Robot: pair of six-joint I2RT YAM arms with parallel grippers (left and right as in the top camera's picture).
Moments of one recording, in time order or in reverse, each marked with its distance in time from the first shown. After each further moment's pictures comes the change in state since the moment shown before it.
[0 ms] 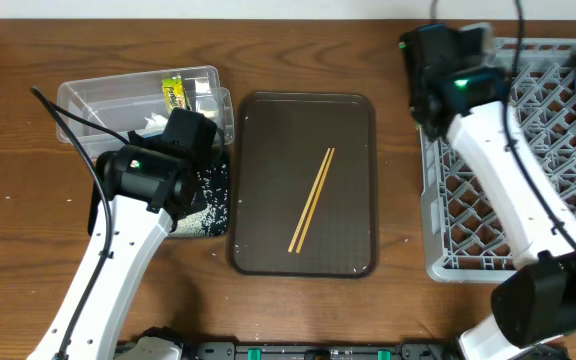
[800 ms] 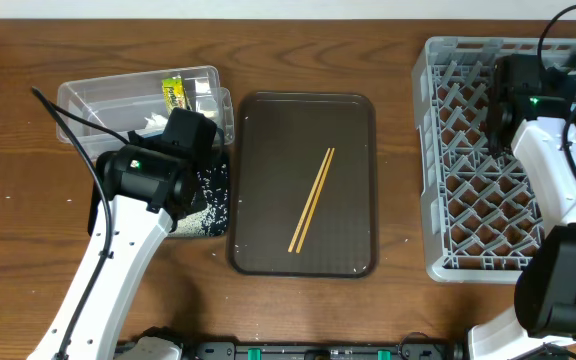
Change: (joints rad) left arm 0.000 0.000 0.000 0.000 0.000 0.000; right arm -0.332 0.000 -0.285 0.204 0.156 0.008
